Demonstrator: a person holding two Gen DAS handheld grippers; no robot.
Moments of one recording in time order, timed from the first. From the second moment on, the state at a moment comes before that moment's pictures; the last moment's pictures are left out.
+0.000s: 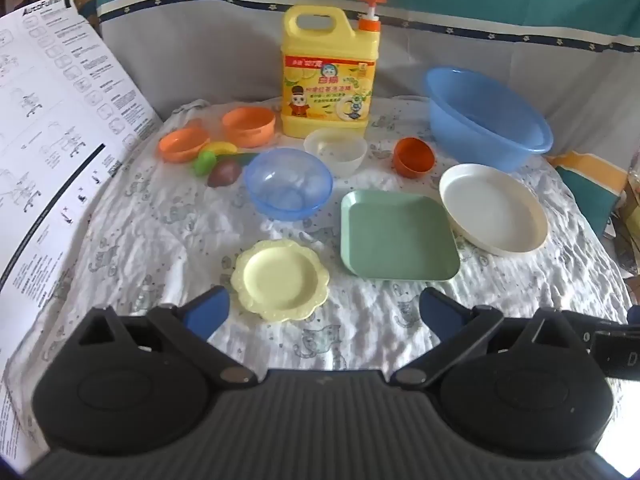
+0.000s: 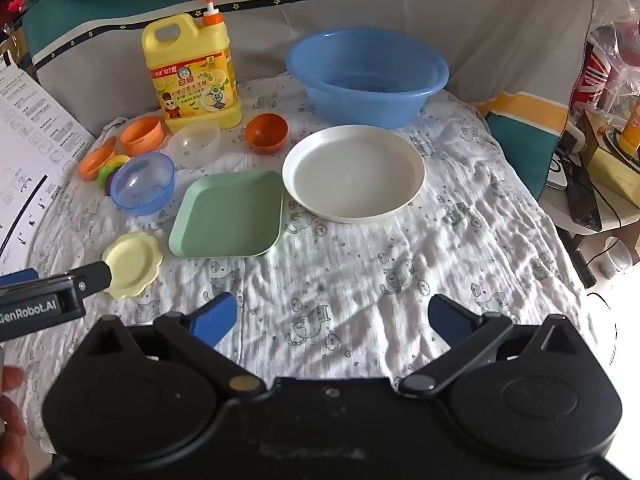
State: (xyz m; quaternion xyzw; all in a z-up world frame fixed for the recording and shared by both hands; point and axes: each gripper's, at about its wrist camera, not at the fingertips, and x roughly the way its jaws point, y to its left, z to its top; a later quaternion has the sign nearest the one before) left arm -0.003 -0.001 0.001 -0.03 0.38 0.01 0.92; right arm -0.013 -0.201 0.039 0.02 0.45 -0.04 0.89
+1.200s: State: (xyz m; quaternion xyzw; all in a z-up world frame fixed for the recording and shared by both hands) left arm -0.002 0.001 0.004 -0.03 0.40 0.01 0.92; right arm -0.013 -0.198 0.039 0.01 0.46 -0.04 0.89
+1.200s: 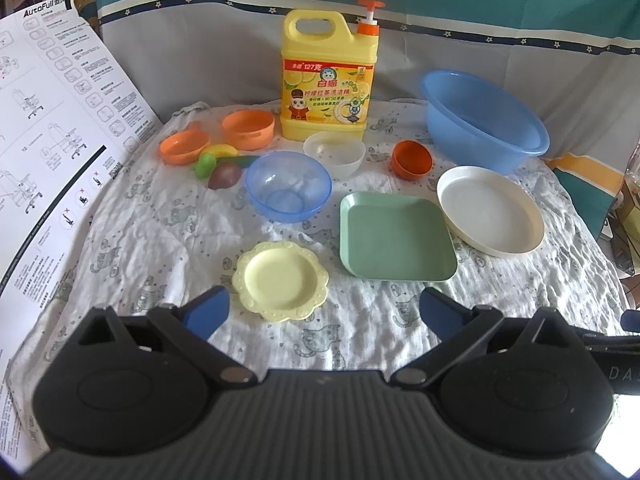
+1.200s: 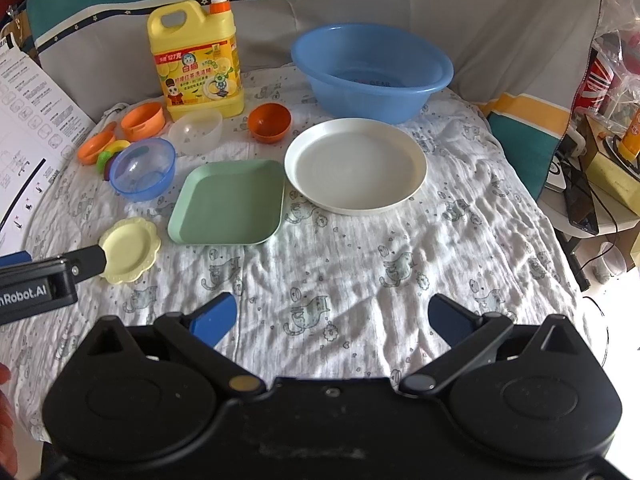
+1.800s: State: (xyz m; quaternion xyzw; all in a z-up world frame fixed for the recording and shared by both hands) left arm -0.003 0.003 0.004 -0.03 0.40 0.01 0.92; right arm -0.012 -0.197 0.036 0.01 0.47 -0.04 0.88
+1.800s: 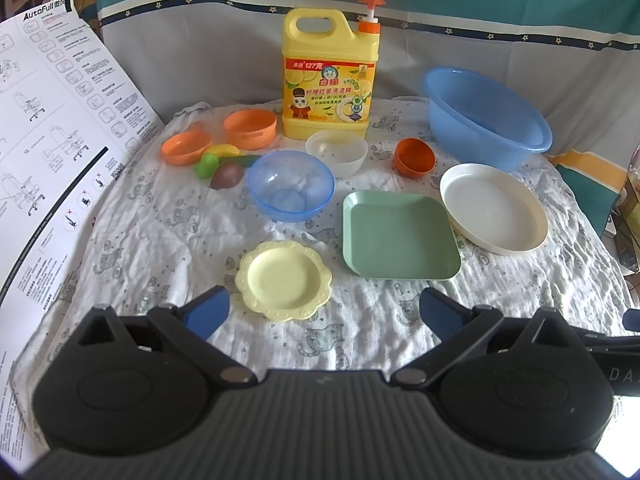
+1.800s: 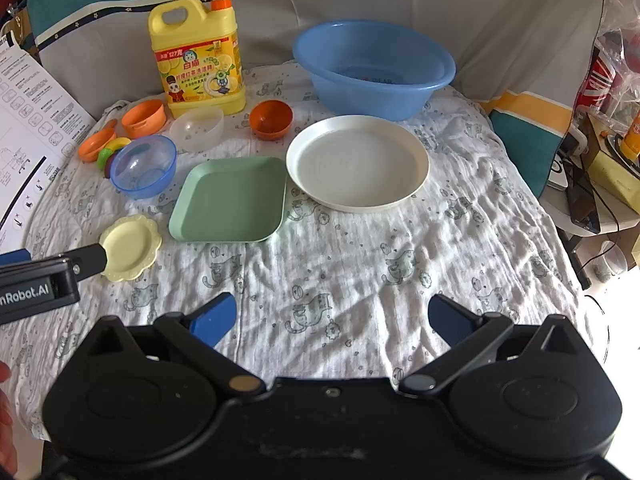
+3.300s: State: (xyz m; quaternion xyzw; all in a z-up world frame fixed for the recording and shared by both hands) left arm 0.003 0.003 -0.011 -0.02 0.41 0.01 0.91; right arm -0.004 -0.196 0.024 0.01 0.49 -0.04 0.87
